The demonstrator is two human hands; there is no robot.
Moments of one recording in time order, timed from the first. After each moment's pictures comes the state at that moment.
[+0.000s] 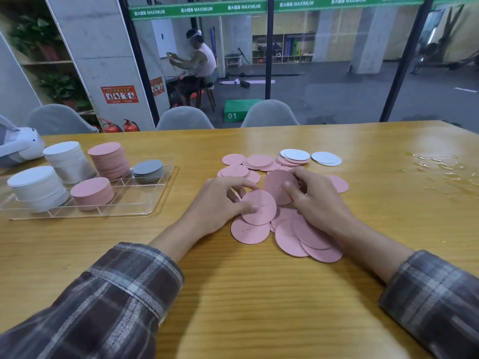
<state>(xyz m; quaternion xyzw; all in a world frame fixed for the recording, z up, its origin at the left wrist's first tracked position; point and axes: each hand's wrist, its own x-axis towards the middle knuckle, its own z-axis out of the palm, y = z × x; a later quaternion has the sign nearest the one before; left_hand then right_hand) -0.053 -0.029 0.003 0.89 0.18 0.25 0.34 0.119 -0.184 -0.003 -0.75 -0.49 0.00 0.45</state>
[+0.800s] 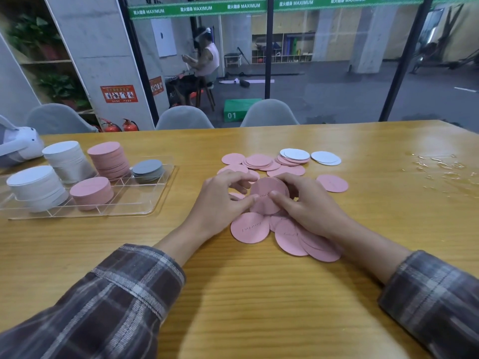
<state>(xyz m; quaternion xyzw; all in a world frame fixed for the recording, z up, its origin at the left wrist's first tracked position) -0.050 -0.041 -0.001 0.86 0.16 0.34 0.33 0.109 -0.185 -0.003 -0.71 -0.56 0.04 0.42</state>
